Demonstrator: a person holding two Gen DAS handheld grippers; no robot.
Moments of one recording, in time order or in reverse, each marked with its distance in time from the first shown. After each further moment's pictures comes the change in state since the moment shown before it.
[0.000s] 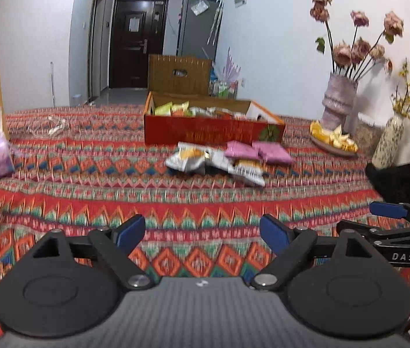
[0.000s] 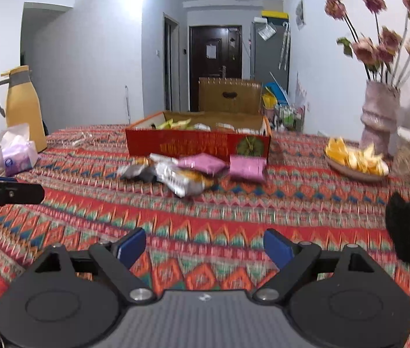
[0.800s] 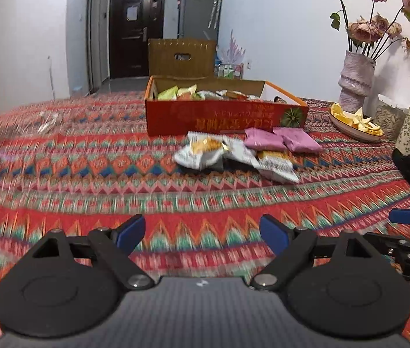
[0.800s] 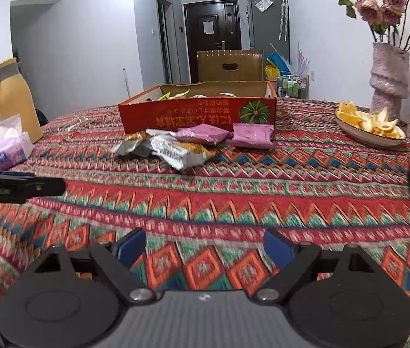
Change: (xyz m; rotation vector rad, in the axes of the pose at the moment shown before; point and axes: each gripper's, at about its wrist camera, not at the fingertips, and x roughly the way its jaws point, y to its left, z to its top) left arm 0.078 0.016 0.024 0.056 0.050 0.026; right arm 0.046 -0.010 0.000 0.061 0.100 0.044
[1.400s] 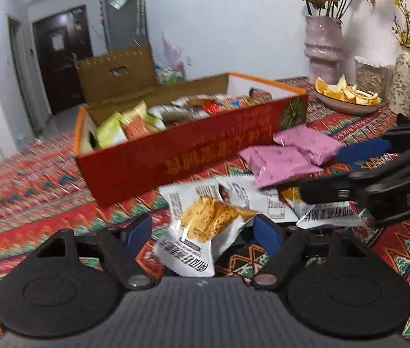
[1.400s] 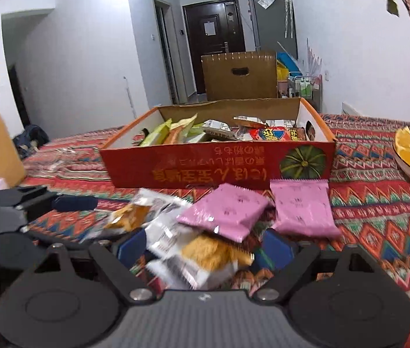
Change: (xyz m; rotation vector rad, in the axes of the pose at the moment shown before) left arm 0.142 0.017 0.059 0.281 0.006 -0.184; right arm 0.141 0.016 0.106 0.028 -0.009 0.022
